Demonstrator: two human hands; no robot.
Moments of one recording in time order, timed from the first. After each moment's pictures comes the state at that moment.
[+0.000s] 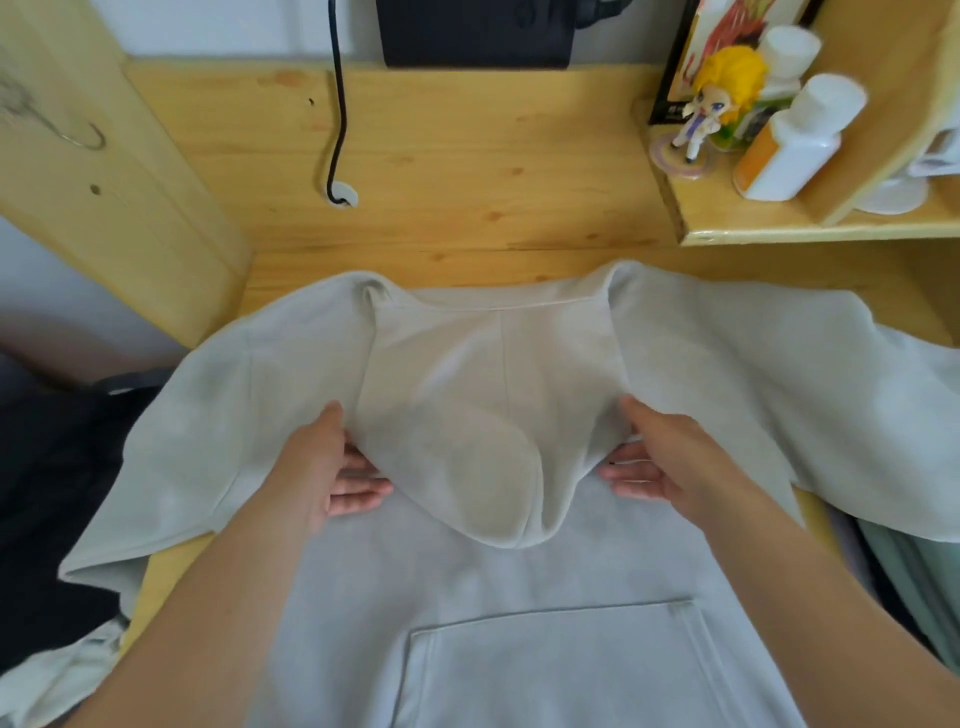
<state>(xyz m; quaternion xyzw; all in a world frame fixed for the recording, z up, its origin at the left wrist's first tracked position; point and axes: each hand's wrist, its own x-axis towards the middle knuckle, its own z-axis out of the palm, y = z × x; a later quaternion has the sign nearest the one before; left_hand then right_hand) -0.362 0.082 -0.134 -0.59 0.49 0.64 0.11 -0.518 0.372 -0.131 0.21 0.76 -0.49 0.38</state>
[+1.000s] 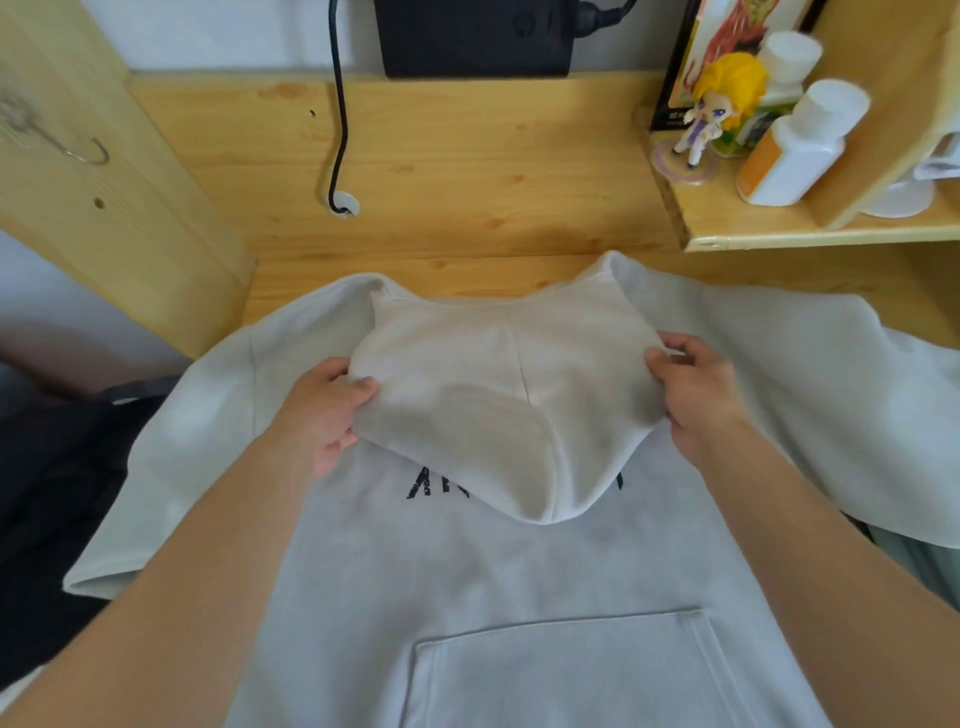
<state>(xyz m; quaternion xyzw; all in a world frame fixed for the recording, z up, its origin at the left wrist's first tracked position) -0.399 0.049 -0.142 -0.48 0.60 0.64 -0.04 -0.579 0.358 -0.148 0.14 0.77 -0.60 0.17</state>
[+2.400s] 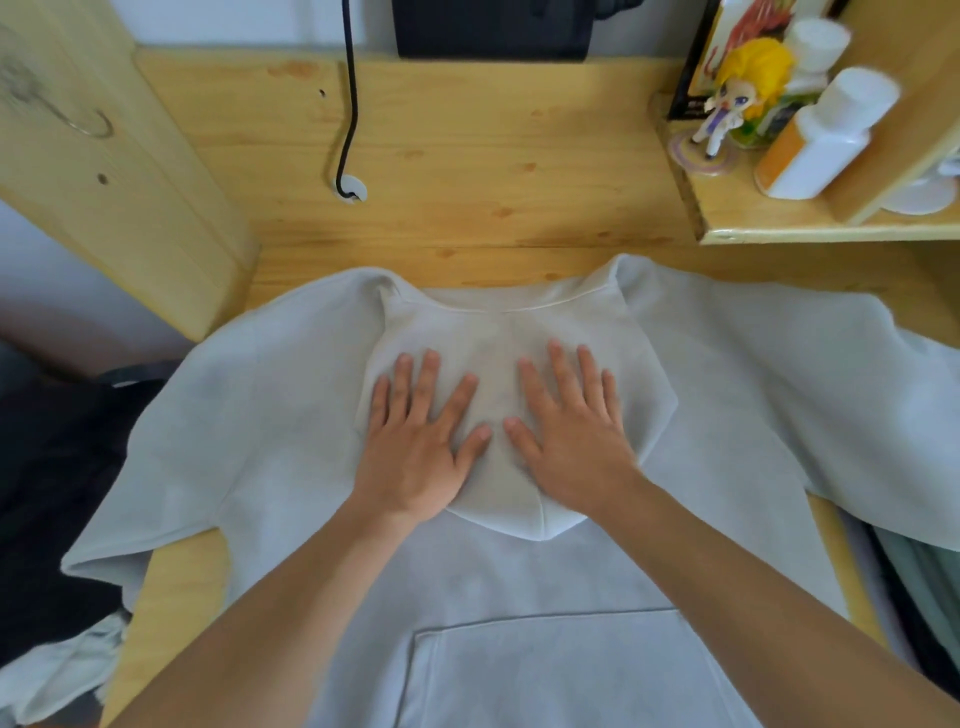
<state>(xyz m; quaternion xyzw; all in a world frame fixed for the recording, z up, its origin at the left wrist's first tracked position) -0.386 0.123 -0.218 -0.14 0.99 0.04 -0.01 -0.488 0.300 -0.176 -0.33 0.94 -0.06 0.09</state>
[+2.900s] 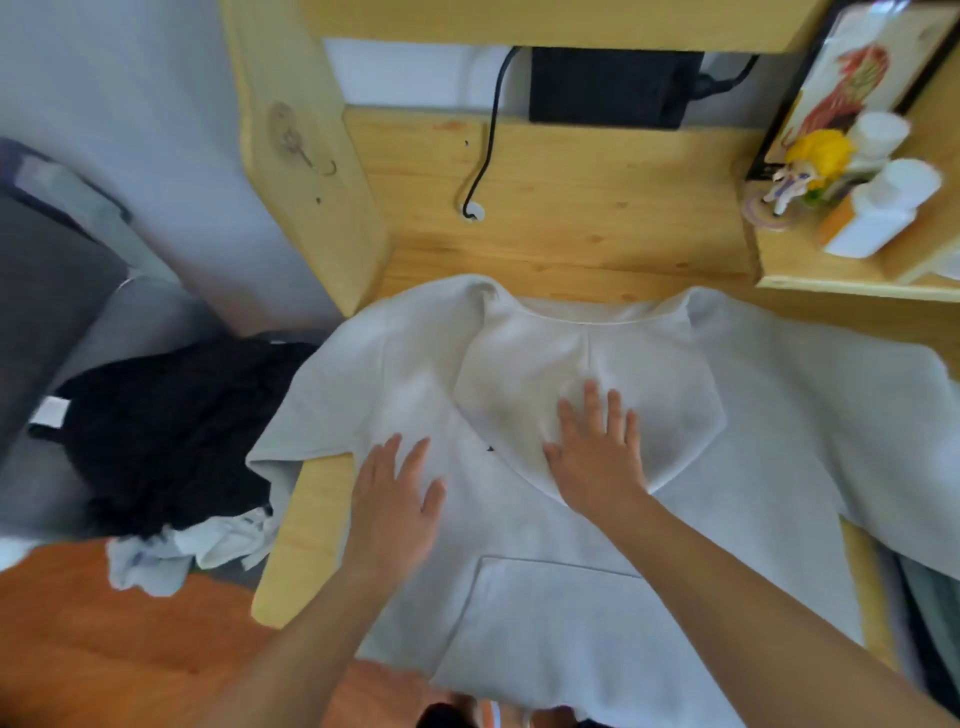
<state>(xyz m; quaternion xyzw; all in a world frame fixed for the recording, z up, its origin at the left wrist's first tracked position) -0.234 0.128 -0.150 -0.39 0.90 0.21 0.05 -0.440 0.286 -0.156 -0.35 0.92 0.02 0.18</state>
